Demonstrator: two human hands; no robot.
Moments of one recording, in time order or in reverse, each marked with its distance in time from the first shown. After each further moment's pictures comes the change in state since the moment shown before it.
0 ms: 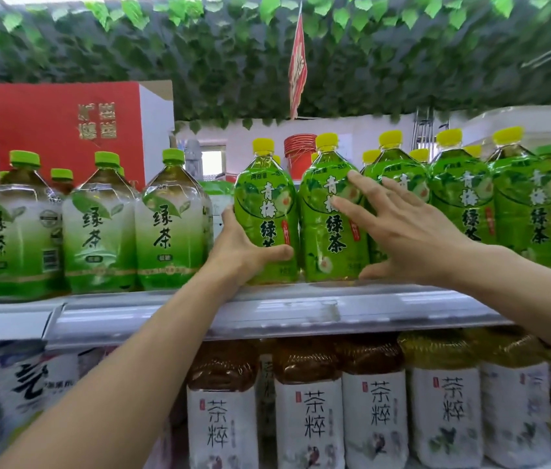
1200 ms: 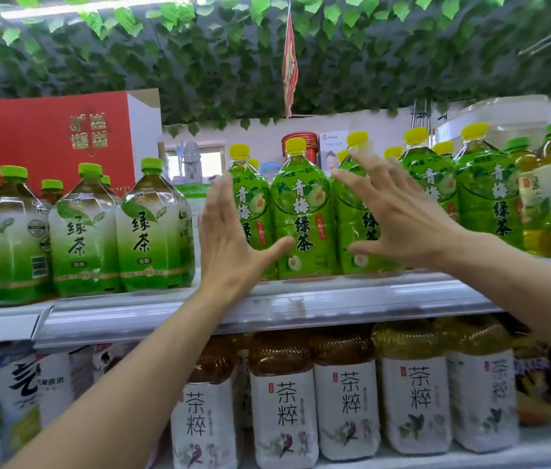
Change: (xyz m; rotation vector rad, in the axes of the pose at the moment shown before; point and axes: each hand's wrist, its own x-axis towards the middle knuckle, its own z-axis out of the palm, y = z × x) left_hand -0.010 0.000 0.034 0.416 0.360 0.542; right_hand -0.015 0.038 0.001 0.178 0.173 0.041
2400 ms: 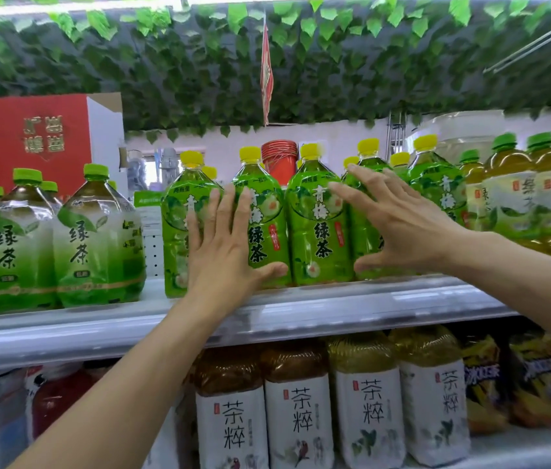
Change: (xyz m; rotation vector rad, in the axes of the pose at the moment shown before) left_hand 0.001 0.055 0.024 0.398 -0.179 0.091; right_hand -0.030 0.068 0.001 -0.084 -0.138 0.010
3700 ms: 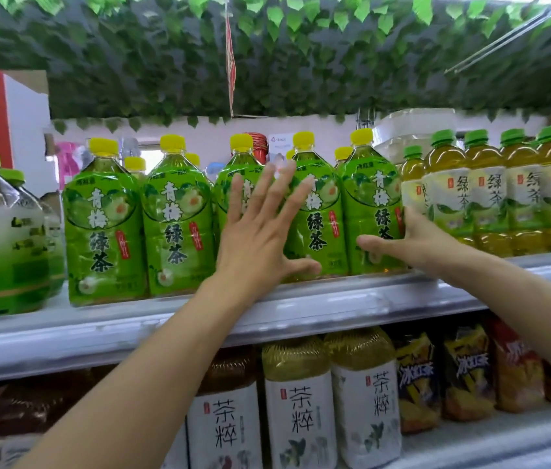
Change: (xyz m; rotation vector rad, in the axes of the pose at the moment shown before) left_hand 0.043 0.114 0.045 0.087 0.070 0.340; right_hand -0.059 0.093 0.057 0.971 -0.123 0.748
